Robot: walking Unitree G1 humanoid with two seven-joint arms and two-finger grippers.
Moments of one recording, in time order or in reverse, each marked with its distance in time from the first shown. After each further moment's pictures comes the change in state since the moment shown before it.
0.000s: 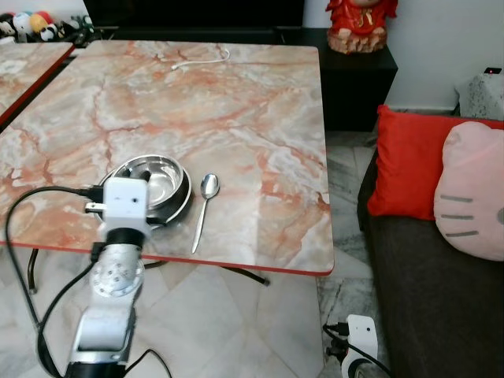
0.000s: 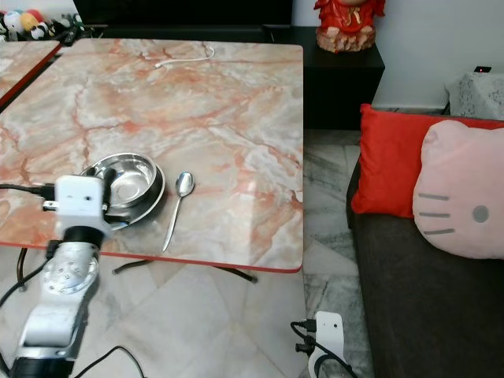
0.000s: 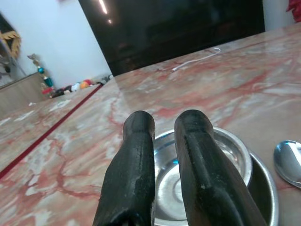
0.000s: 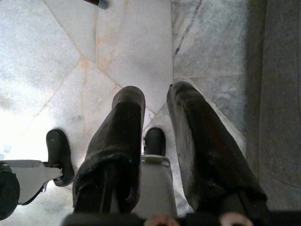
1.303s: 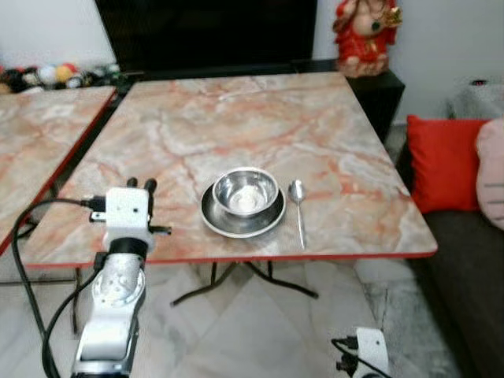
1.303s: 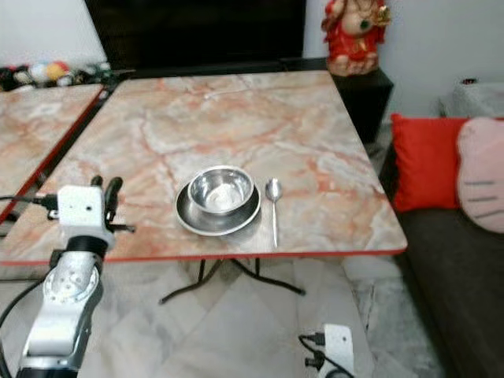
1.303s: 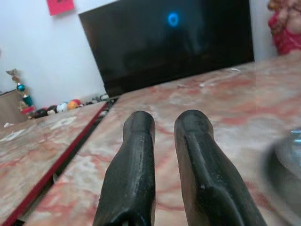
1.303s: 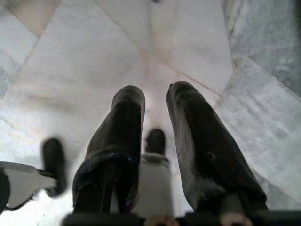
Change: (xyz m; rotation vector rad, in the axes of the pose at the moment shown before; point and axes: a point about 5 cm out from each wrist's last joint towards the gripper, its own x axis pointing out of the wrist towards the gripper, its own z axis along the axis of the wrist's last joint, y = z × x) left arm -0.002 -0.011 -0.001 -0.076 0.002 -0.052; right arm -0.004 -0.010 -0.014 -0.006 0.038 -0.025
